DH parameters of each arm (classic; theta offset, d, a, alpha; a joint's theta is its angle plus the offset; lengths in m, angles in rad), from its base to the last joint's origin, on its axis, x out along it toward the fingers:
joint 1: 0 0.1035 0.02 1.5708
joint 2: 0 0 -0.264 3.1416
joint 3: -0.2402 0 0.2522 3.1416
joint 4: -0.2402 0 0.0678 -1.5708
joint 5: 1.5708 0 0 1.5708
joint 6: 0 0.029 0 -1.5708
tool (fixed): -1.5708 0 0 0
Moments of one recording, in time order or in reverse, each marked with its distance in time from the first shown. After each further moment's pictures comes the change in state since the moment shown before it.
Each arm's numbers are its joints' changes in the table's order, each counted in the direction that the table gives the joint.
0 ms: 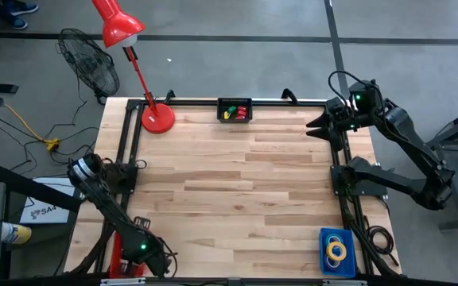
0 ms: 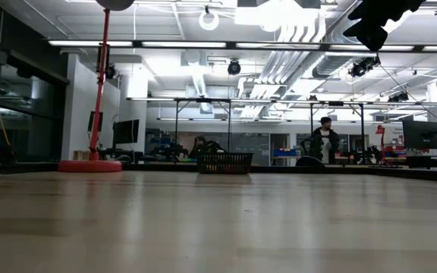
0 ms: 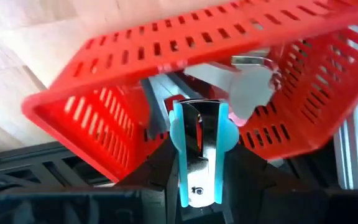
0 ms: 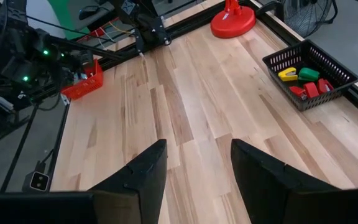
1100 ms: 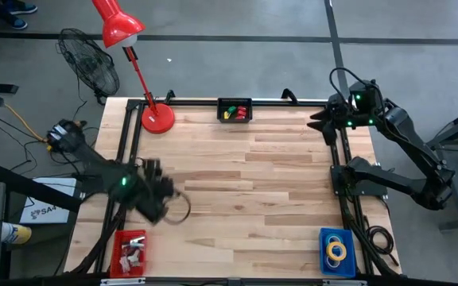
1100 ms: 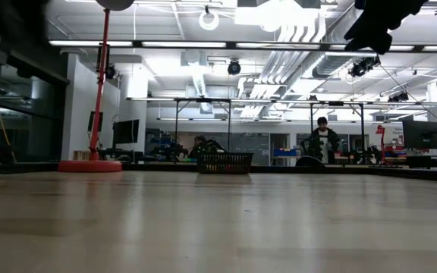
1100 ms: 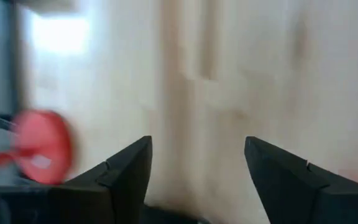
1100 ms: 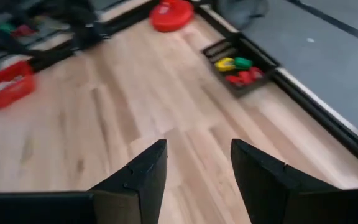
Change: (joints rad) left arm 0.247 0.448 0.008 -0.237 0.908 0.009; right arm 0.000 0.000 0.000 0.001 -0.236 0.025
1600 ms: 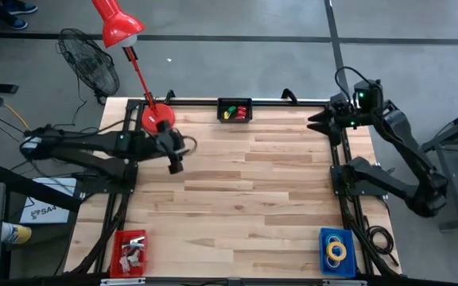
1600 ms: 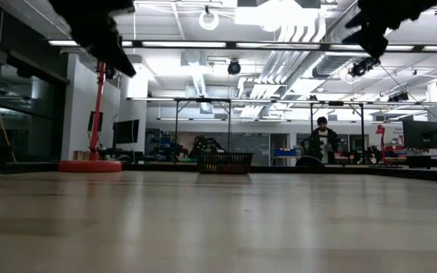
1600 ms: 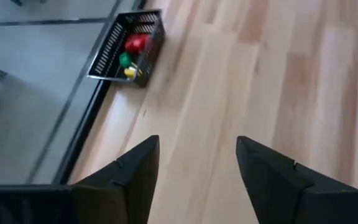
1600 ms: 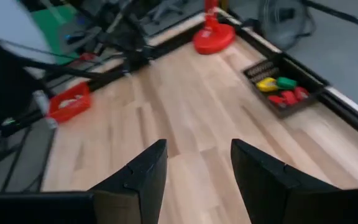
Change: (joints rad) left arm 0.640 0.365 0.383 0.771 0.101 0.691; right arm -0.140 0.022 0.060 0.078 0.314 -0.014
